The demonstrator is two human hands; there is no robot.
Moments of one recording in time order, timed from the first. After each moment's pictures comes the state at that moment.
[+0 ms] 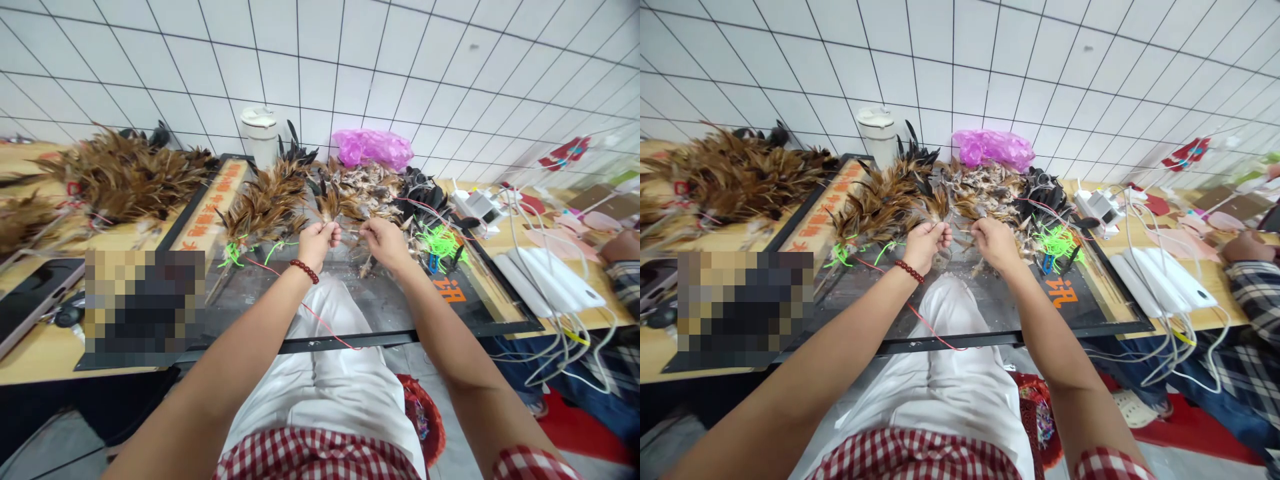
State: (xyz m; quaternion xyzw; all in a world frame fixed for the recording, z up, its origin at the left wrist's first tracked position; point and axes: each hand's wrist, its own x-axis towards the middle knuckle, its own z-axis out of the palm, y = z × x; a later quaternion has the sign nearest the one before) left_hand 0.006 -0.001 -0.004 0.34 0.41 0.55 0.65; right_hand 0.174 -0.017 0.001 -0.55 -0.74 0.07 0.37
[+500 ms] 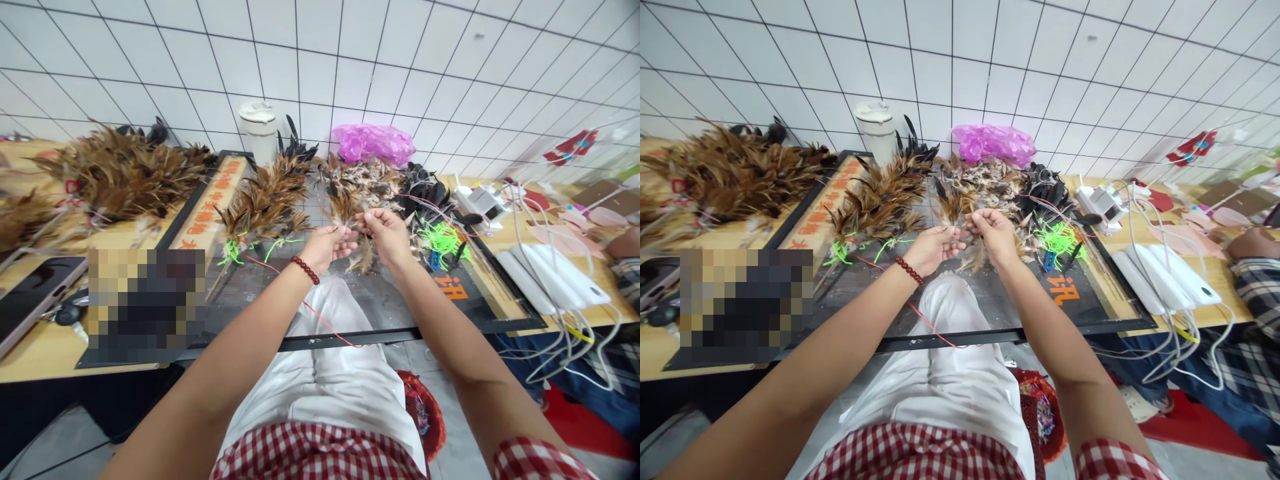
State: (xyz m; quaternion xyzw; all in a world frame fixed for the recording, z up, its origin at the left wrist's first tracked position) left_hand 0.005 -0.013 0.005 0.34 0.37 0.42 0.76; right_hand 0.155 -0.015 0.001 -0.45 -0.48 0.42 0.62
